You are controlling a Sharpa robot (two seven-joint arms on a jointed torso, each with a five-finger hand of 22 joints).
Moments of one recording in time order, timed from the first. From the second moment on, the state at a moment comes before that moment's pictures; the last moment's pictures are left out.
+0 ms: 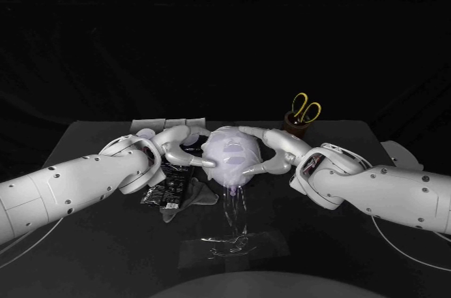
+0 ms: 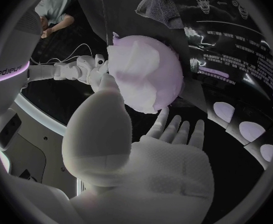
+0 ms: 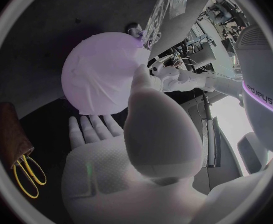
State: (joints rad) left arm 1.13 -0.76 -0.06 1.34 -1.09 -0.21 0.16; left_hand 1.18 -0.30 -0.21 0.30 0.09 0.39 0.15 0.24 0.11 0.29 0.20 0.03 0.03 0.12 0.19 0.07 0.06 0.06 0.13 0.29 0.08 0.09; right arm 1.15 -0.81 -0.17 1.59 -1.26 -0.51 0.04; right_hand 1.44 -0.17 -0.17 0.30 0.05 0.35 0.15 0.04 0.11 0.38 0.26 0.04 0.04 0.22 0.25 0.03 0.05 0.08 0.17 0.29 0.03 0.10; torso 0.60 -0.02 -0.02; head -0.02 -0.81
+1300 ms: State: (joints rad) left arm 1.12 -0.78 -0.06 1.33 -0.82 -0.43 0.27; left_hand 1.47 -0.08 0.05 0.29 0.05 0.74 0.19 0.42 0.19 0.87 0.21 0.12 0.07 0.67 0.20 0.30 0.20 0.08 0.65 0.29 0.30 0.23; right arm 1.15 -0.81 -0.17 1.58 -1.26 -0.51 0.03; right_hand 1.44 -0.17 -0.17 0.30 0.05 0.35 0.15 0.04 0.11 0.38 0.26 0.04 0.04 0.22 0.25 0.03 0.05 0.08 0.17 0.29 0.03 0.10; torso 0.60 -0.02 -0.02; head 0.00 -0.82
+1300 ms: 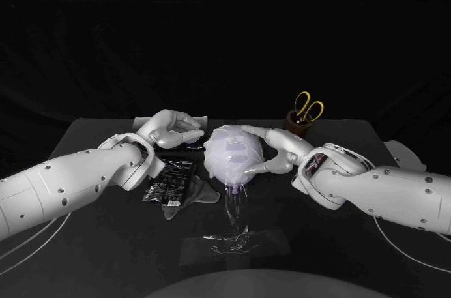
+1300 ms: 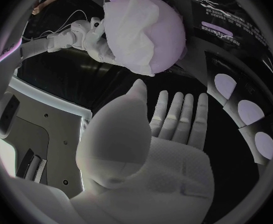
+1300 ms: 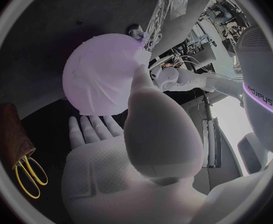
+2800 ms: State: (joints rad) left arm 1.10 -0.73 -0.06 1.29 -0.84 -0.43 0.21; left_hand 1.53 -0.13 -0.08 0.29 0.05 0.74 0.19 0.43 0.19 0.90 0.22 0.09 0.07 0.69 0.20 0.28 0.20 0.09 0.65 0.29 0.30 0.20; right arm 1.15 -0.81 -0.17 1.58 -1.26 -0.51 0.03; right_hand 1.44 -0.17 -0.17 0.30 0.05 0.35 0.15 0.04 0.11 0.38 0.26 0.04 0.04 0.22 0.25 0.03 0.05 0.08 0.17 0.29 0.03 0.10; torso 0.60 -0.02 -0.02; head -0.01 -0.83
